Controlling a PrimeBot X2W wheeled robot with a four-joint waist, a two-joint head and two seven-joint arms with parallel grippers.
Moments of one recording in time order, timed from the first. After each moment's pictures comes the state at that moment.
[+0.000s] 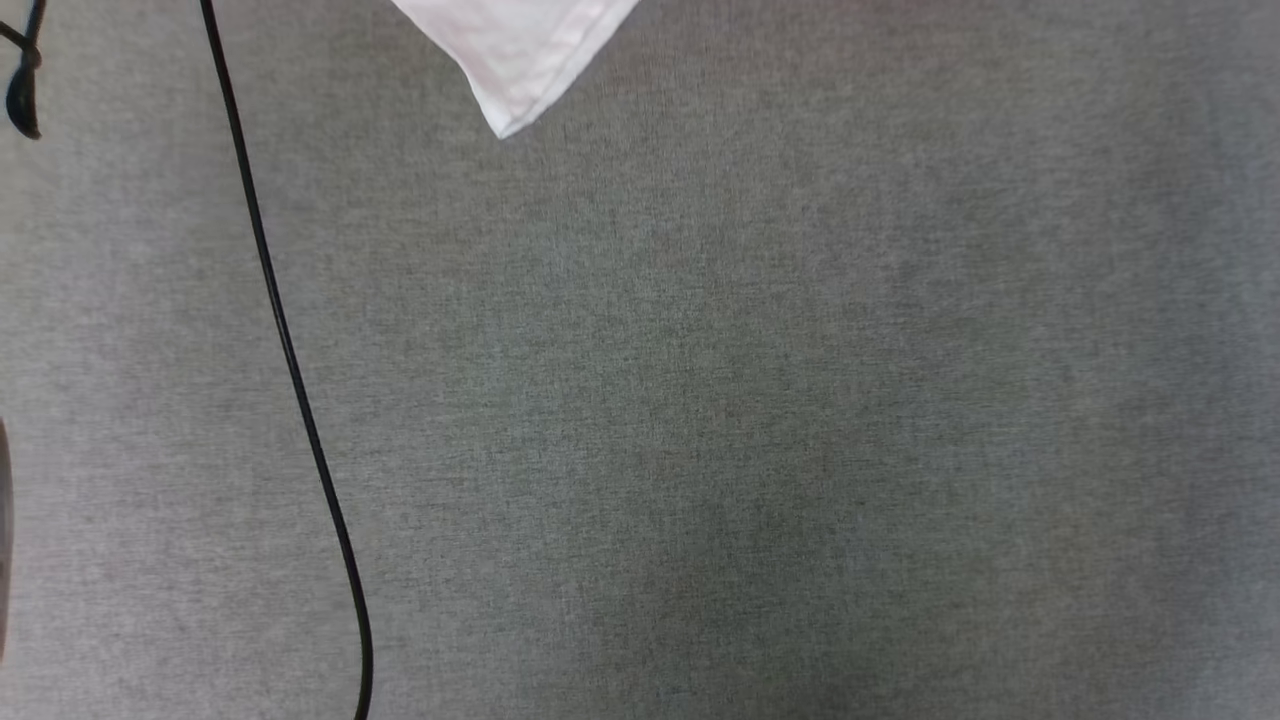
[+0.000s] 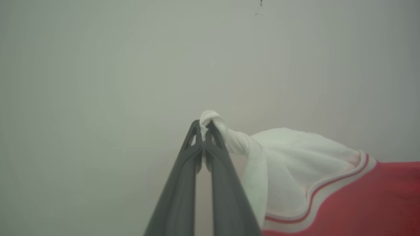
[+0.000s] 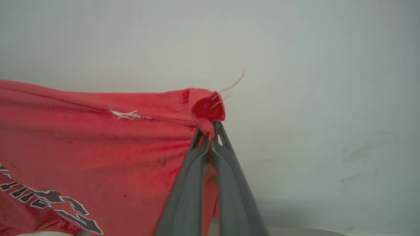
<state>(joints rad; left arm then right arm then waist) -1.55 0.40 -0.28 0.70 -0.52 -0.01 -0.16 -1.48 -0.23 -0.05 0.74 0.17 0.13 0.14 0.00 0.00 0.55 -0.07</state>
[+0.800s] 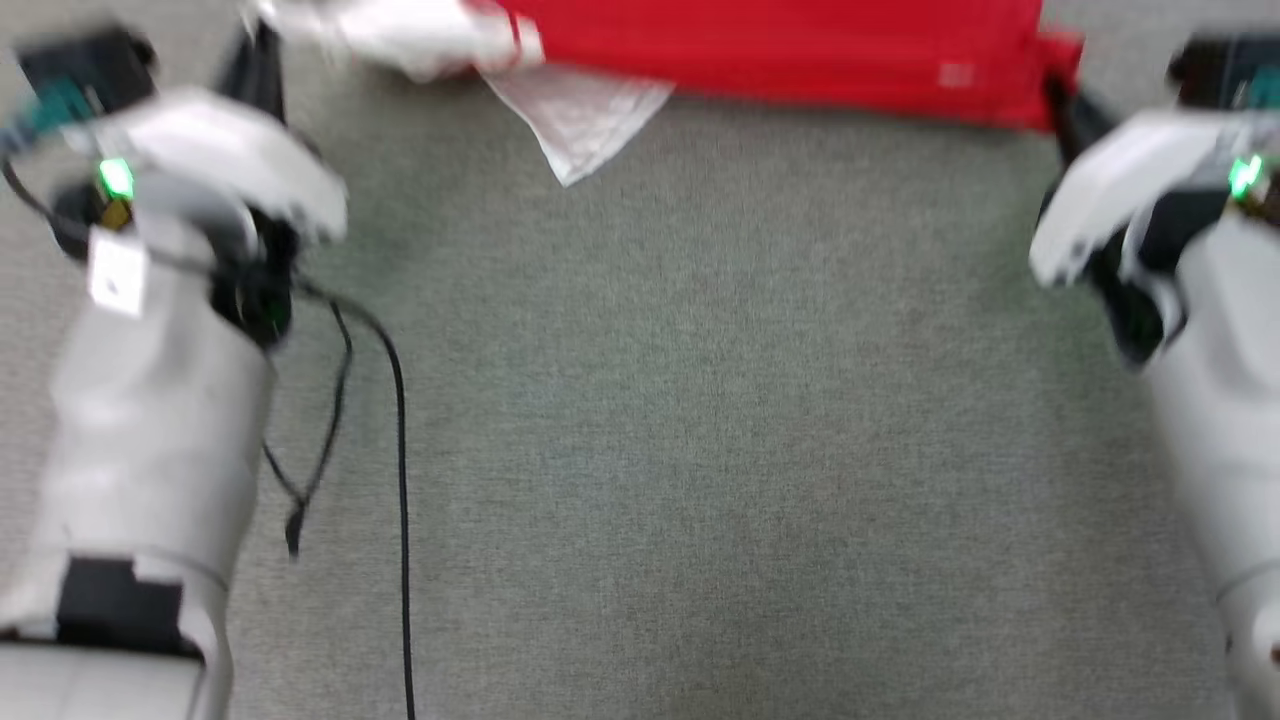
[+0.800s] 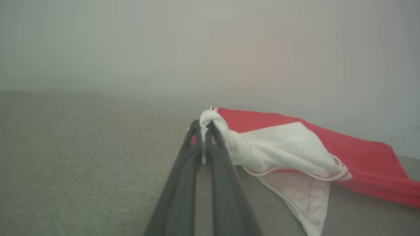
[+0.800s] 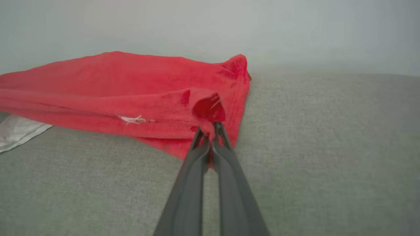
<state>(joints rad) -1.07 0.27 -0.25 1.02 -0.64 -0.11 -0.26 -1.02 -0.21 0.17 1.00 0.35 0.13 -0.06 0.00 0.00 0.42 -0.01</state>
